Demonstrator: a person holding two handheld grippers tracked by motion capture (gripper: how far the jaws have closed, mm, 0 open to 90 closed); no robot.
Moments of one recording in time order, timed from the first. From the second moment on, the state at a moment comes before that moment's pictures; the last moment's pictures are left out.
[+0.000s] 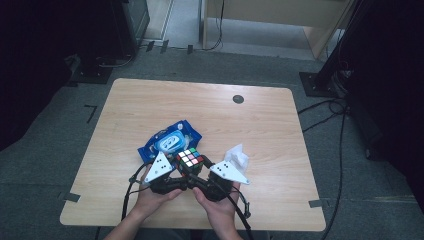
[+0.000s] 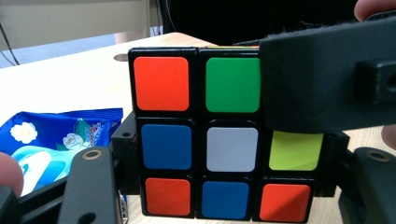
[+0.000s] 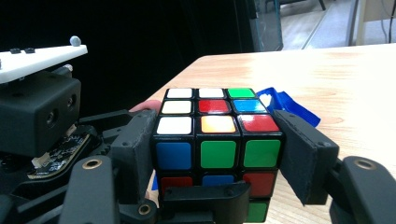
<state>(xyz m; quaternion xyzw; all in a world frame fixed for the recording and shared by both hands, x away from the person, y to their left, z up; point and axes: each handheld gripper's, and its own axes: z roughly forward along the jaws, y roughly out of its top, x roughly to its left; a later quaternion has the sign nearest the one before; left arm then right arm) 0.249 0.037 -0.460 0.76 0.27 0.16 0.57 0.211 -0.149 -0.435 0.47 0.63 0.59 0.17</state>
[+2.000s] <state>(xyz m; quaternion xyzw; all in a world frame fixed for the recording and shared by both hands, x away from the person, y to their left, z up) 0.248 0.029 -0.471 0.80 0.23 0.16 0.52 0.229 -0.175 -0.424 0.34 0.73 0.57 0.14</state>
